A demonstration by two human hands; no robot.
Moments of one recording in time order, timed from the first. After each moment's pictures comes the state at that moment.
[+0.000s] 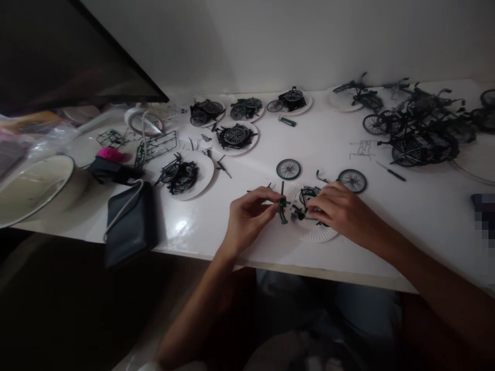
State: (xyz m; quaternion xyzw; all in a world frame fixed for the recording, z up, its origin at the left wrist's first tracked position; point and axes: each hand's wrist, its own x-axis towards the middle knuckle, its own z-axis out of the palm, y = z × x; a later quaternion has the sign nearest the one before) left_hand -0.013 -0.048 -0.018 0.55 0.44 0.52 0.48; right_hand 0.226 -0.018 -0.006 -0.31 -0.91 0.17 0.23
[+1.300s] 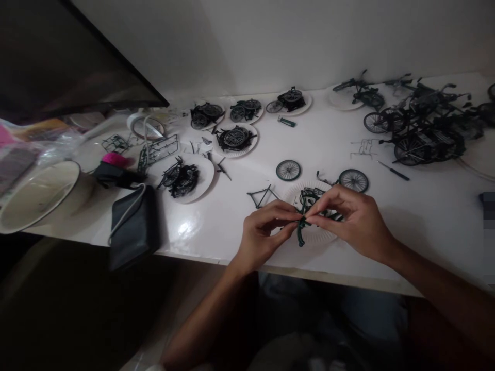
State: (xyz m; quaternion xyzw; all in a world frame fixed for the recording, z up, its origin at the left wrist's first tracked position) left_hand 0.009 -0.065 -0.016 0.60 0.37 0.51 0.49; right_hand 0.215 -0.036 0.008 -0.41 -0.65 0.49 0.40
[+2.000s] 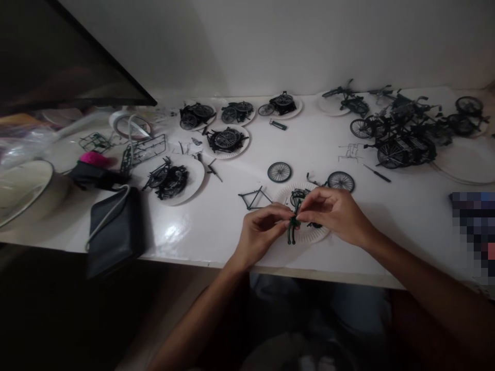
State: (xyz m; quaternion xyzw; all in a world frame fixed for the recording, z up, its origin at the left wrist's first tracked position) left_hand 0.019 -0.062 -0.027 0.52 0.37 0.52 0.57; right_hand 0.216 -0.025 0.004 -0.41 -0.59 0.60 0.35
